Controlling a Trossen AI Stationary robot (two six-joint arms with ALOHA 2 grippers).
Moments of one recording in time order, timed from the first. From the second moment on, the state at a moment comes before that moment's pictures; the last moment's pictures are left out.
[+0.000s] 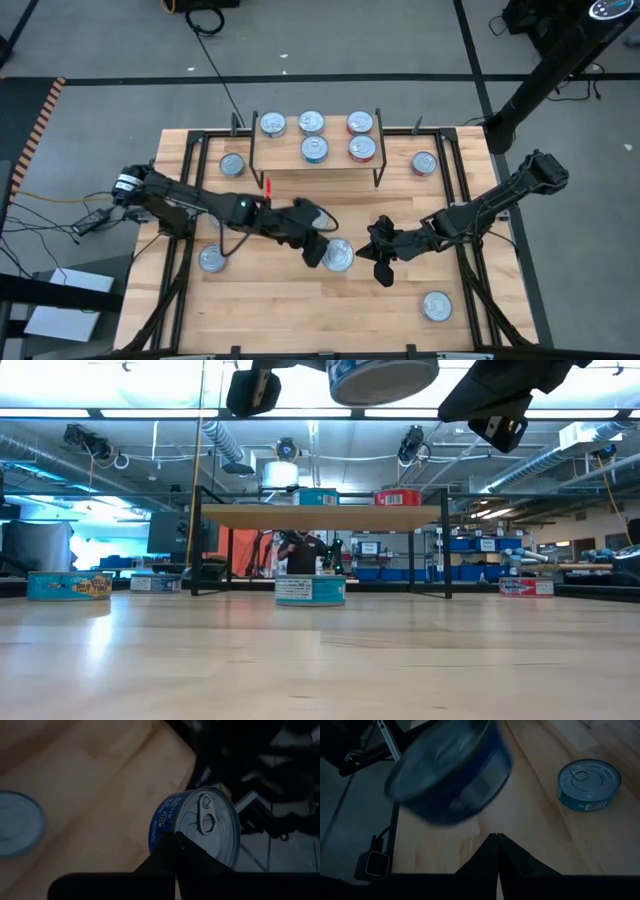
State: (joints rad) left arm -0.23 1.57 1.33 -0.40 -0.13 -0.92; right arm 0.43 1.31 0.82 -0.15 0.30 0.66
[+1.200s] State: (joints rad) left arm 0.11 1.33 1.33 -0.76 -0.13 -0.84; right arm 0.43 1.31 0.82 -0.16 0.30 0.65
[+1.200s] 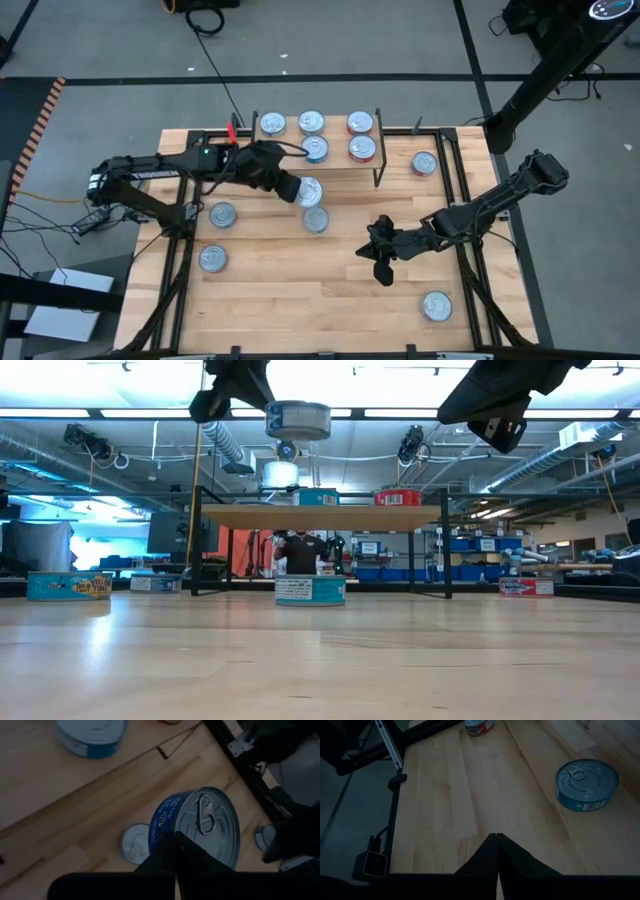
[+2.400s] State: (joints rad) left arm 0.51 1.33 1.33 -0.93 -0.25 -0.63; right arm 0.41 1.31 0.82 -0.16 0.30 0.65
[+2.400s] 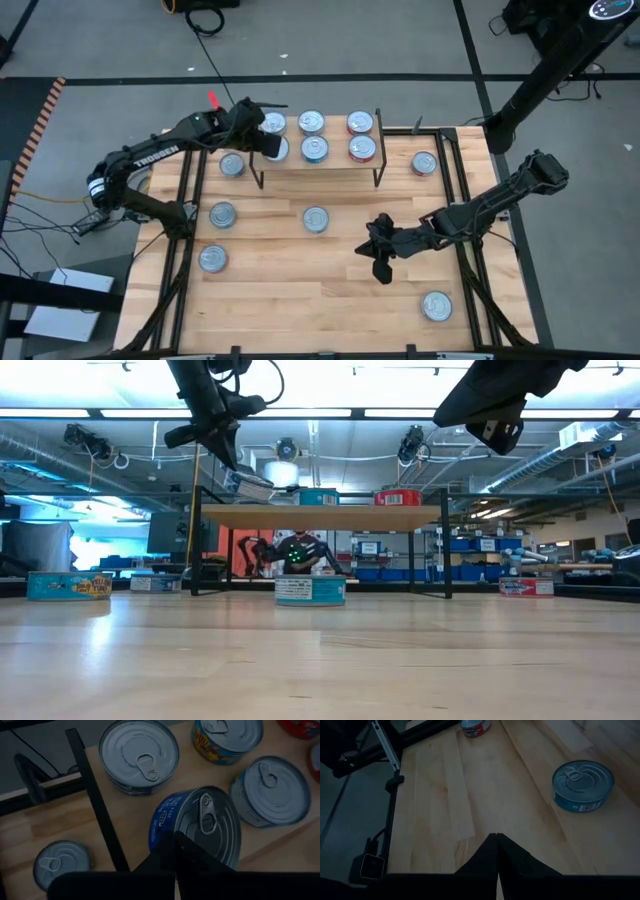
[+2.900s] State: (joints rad) left arm 0.51 1.35 1.26 -0.84 -0.31 -0.58; right arm 0.40 1.31 0.82 -0.16 0.30 0.65
